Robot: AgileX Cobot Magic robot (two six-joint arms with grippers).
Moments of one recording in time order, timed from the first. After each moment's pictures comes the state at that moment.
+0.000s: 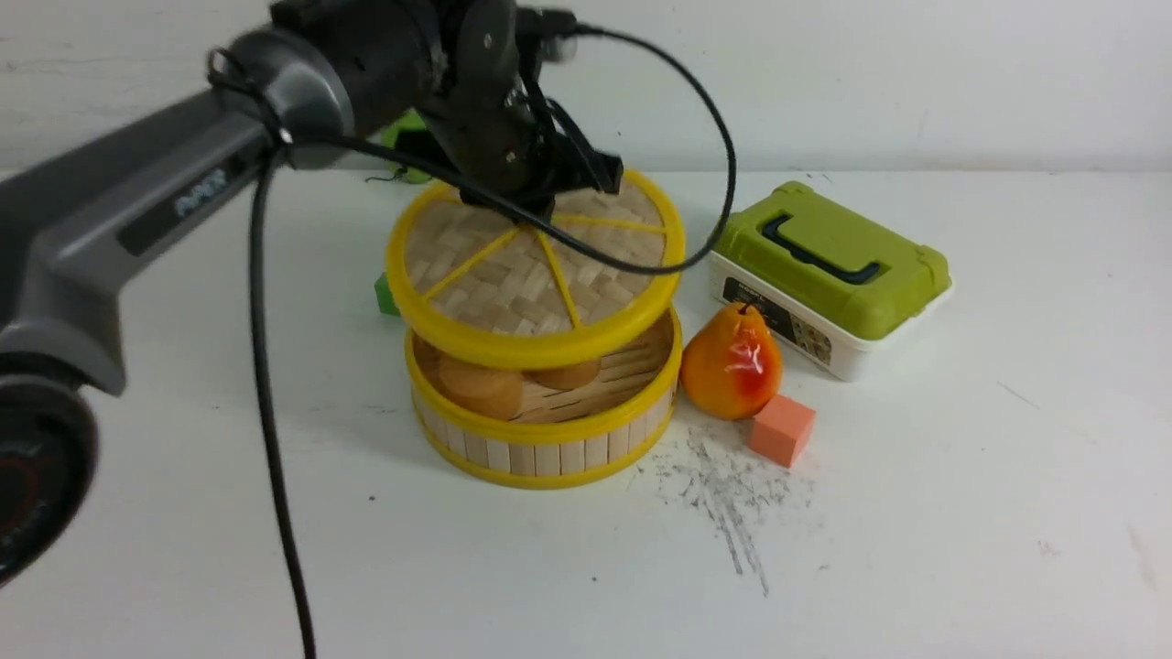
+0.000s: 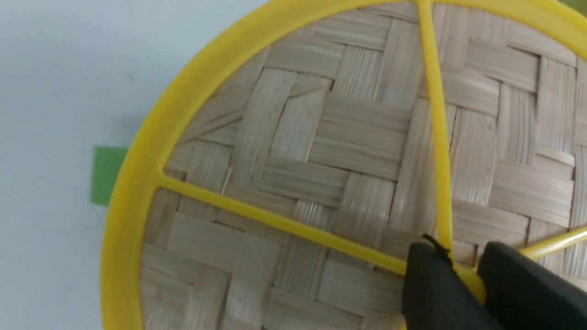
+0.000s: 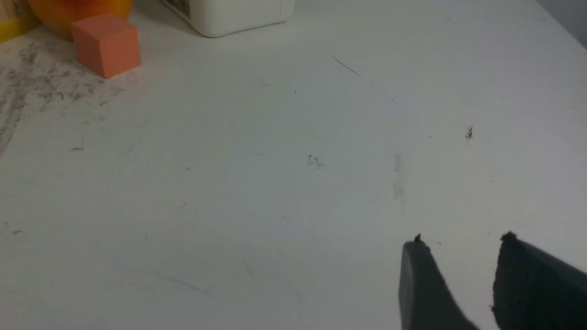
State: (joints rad) right arm -0.04 -0.02 0.02 -0.06 0.40 -0.03; left arm -0.46 2.04 -2.07 0.18 0.91 -0.27
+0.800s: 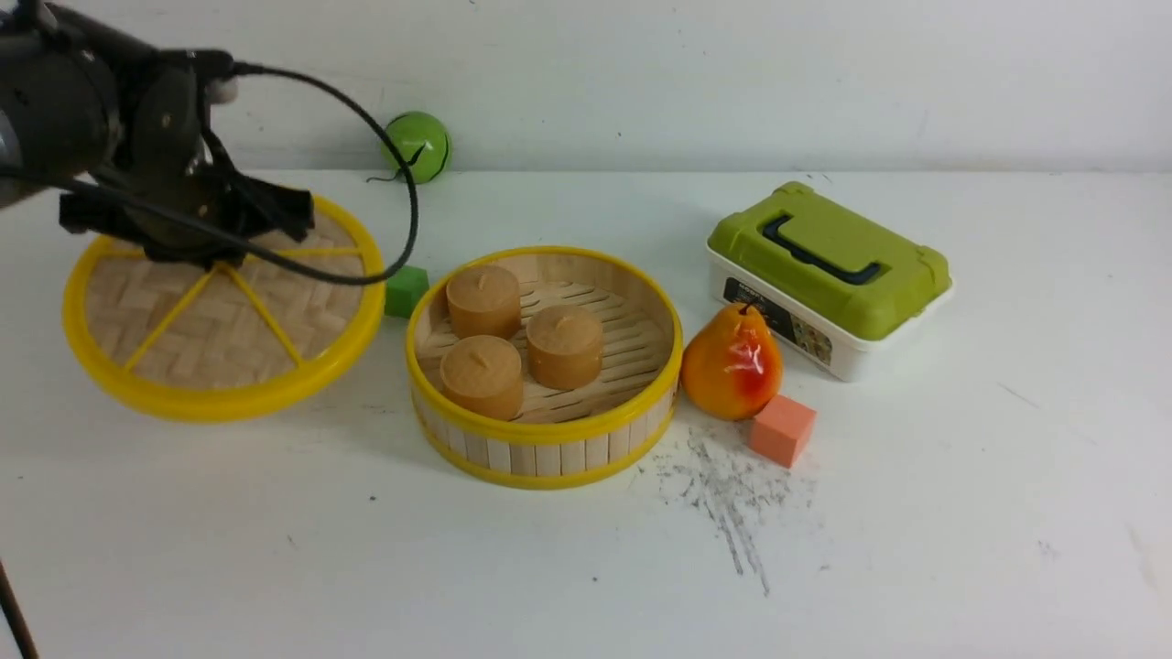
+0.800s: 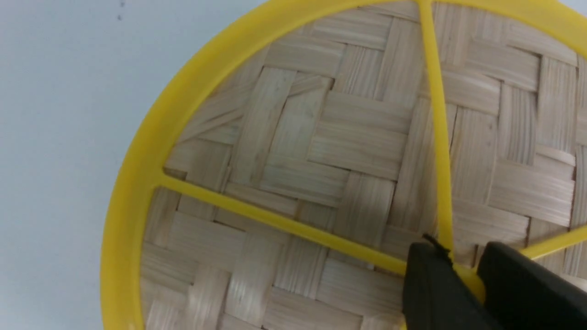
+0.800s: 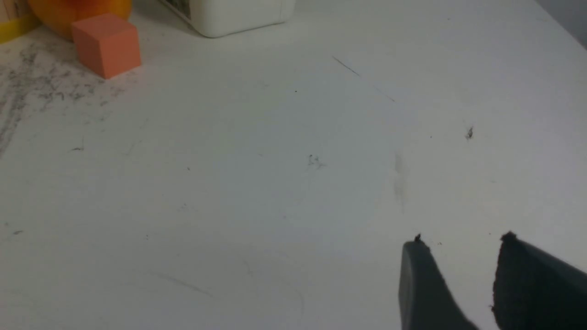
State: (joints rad) right arm -0.04 -0.02 0.02 -0.06 0.40 -0.03; left arm -0.13 1.87 -1.51 0.38 0.65 -0.50
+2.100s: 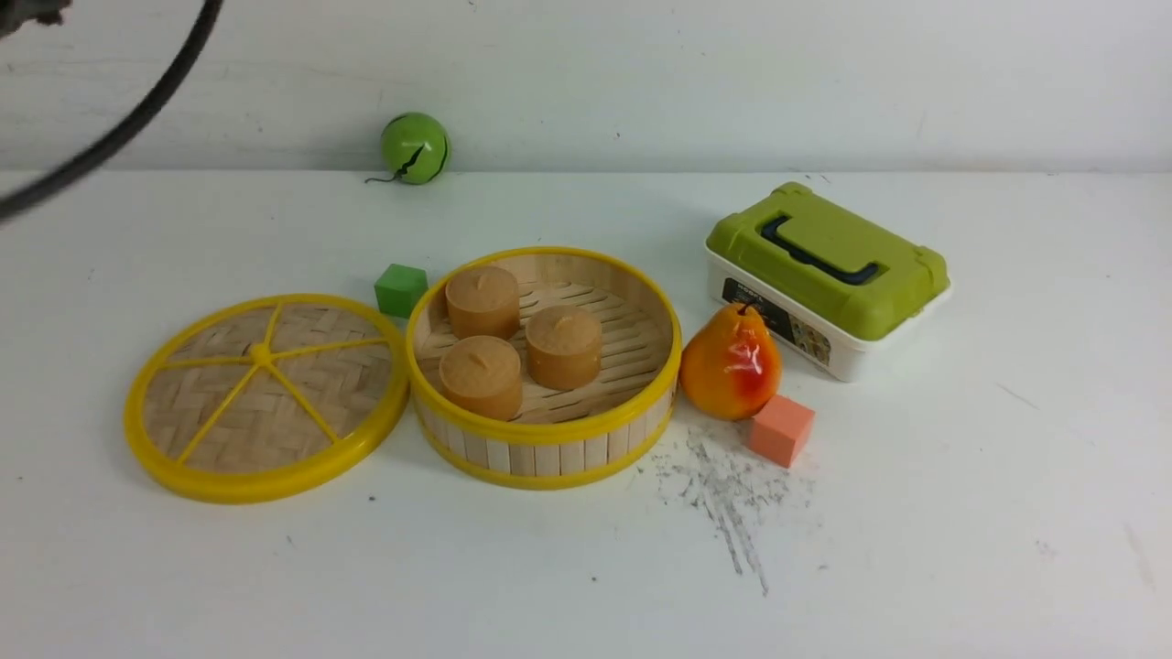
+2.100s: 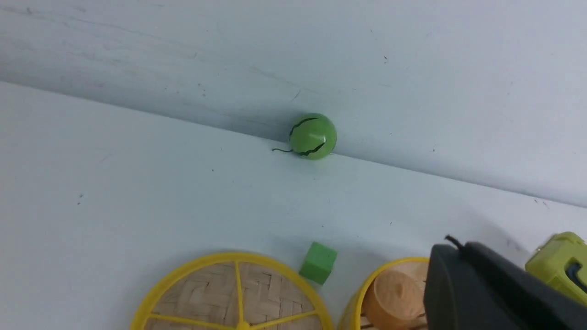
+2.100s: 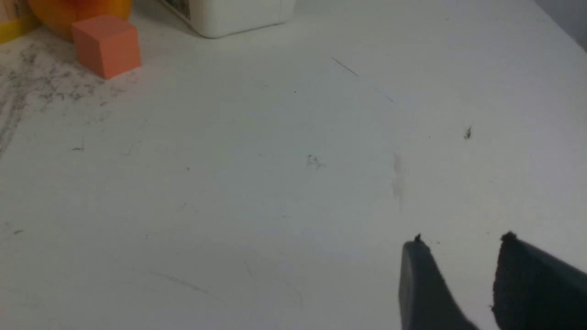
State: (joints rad) right arm -0.04 -0.02 0.02 -0.06 0.40 -0.03; left arm -0.13 1.07 -1.19 0.12 0.50 -0.41
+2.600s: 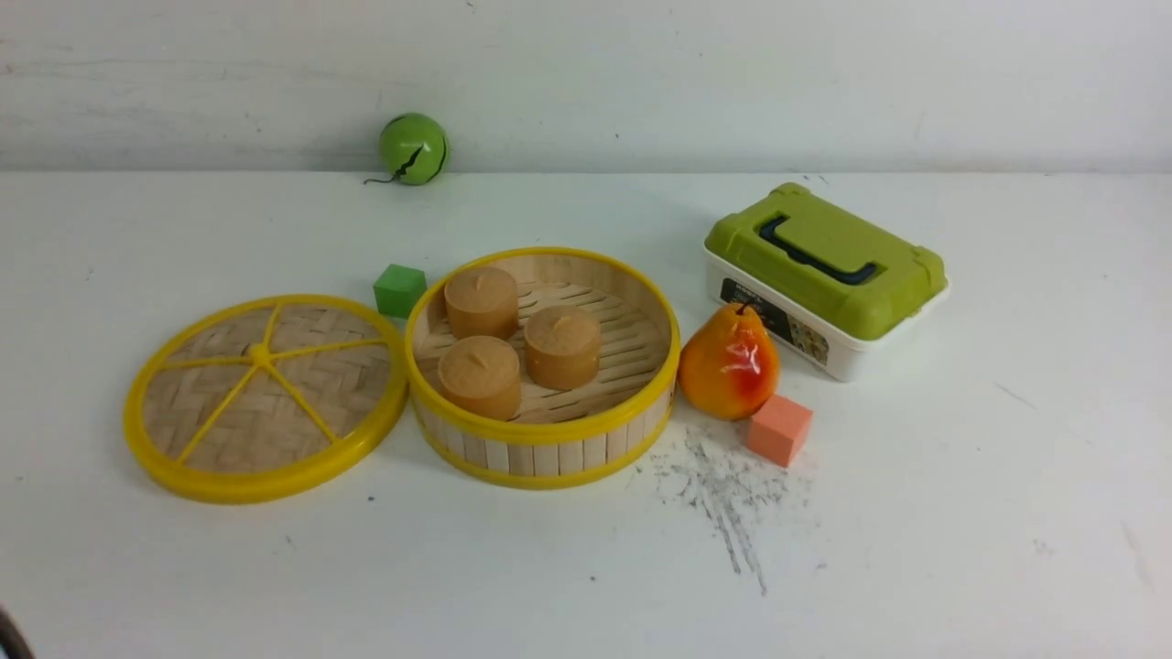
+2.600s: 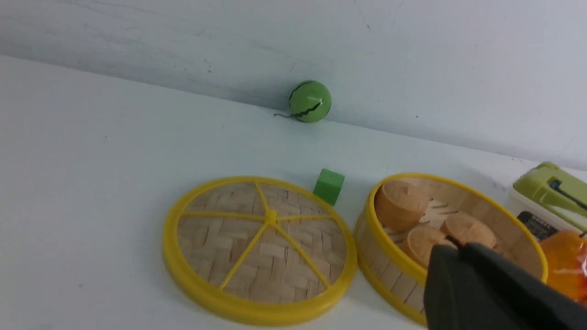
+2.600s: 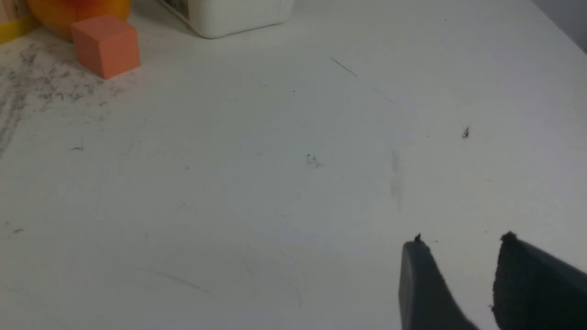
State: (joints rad) right arm -0.04 -0.02 0.02 -0.06 0.40 -0.03; left arm -0.13 0.32 -0.39 0.11 0.30 -0.37
